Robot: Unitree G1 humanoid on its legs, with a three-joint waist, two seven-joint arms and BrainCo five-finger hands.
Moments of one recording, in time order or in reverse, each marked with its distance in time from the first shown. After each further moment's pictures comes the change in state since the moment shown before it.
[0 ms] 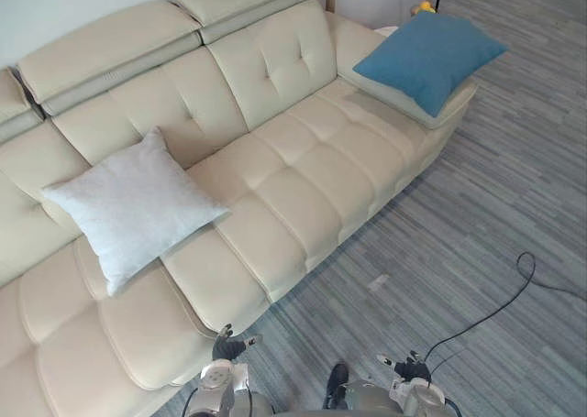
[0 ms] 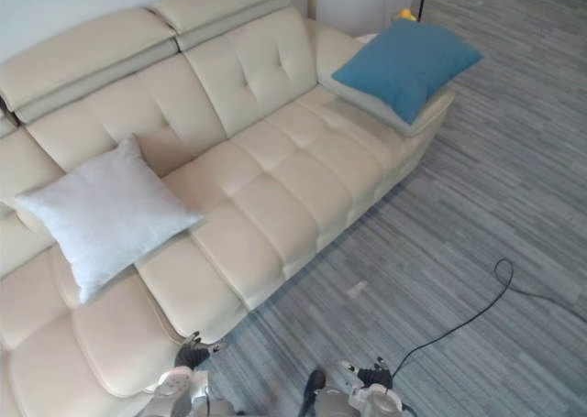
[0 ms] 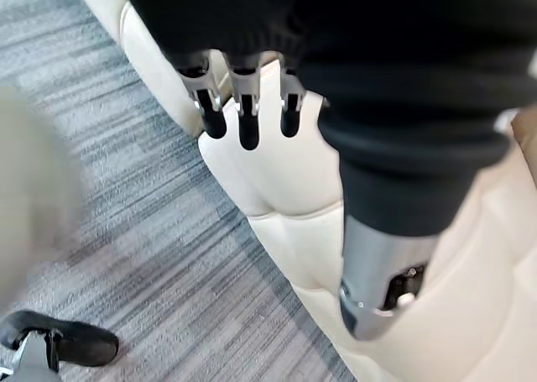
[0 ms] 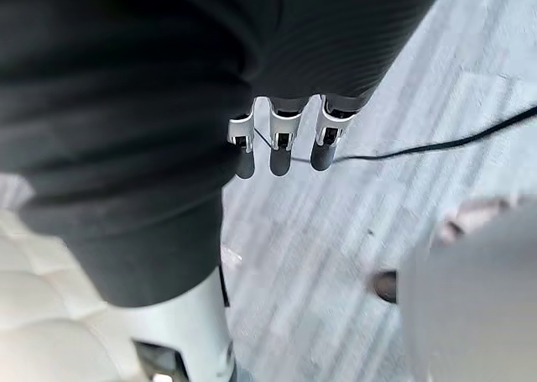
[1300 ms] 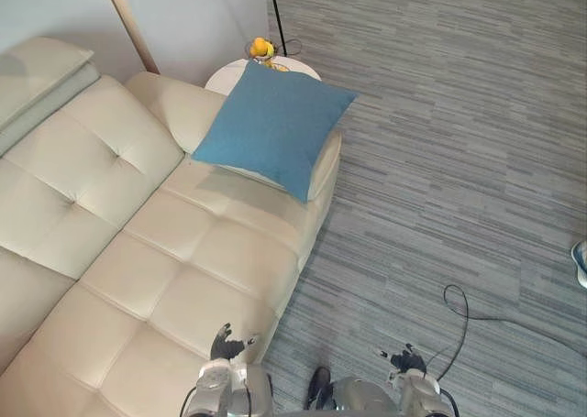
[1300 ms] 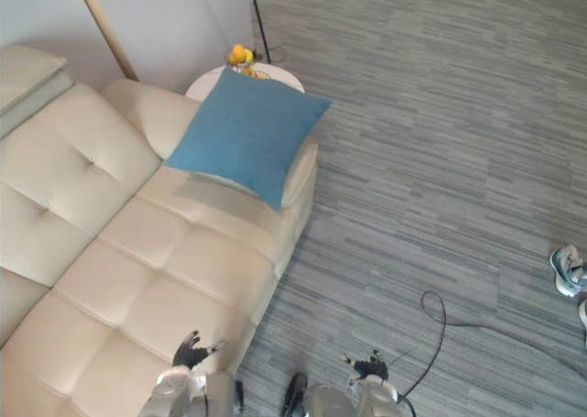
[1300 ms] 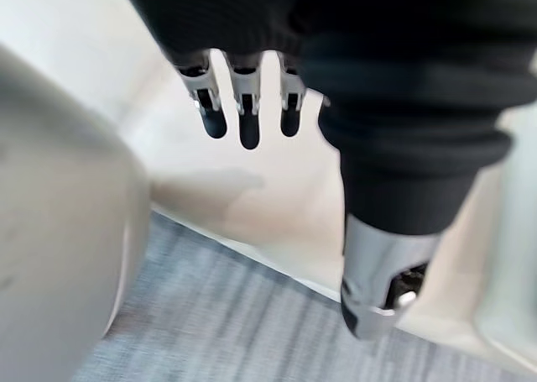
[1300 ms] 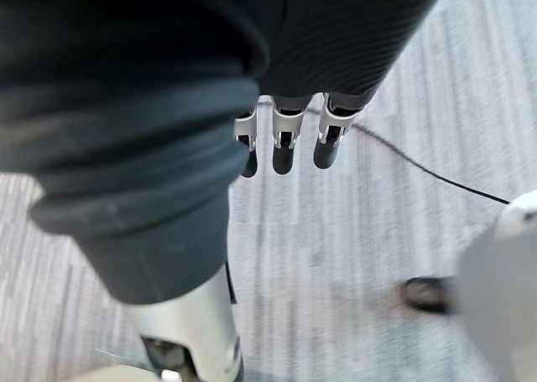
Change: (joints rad) left arm -0.008 -0.003 -0.013 -0.020 -0.020 0.001 -0.013; right arm -0.106 0.003 -0.041 0.048 -0.026 0.012 0.003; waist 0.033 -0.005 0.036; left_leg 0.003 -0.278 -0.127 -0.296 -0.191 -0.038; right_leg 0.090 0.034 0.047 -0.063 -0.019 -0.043
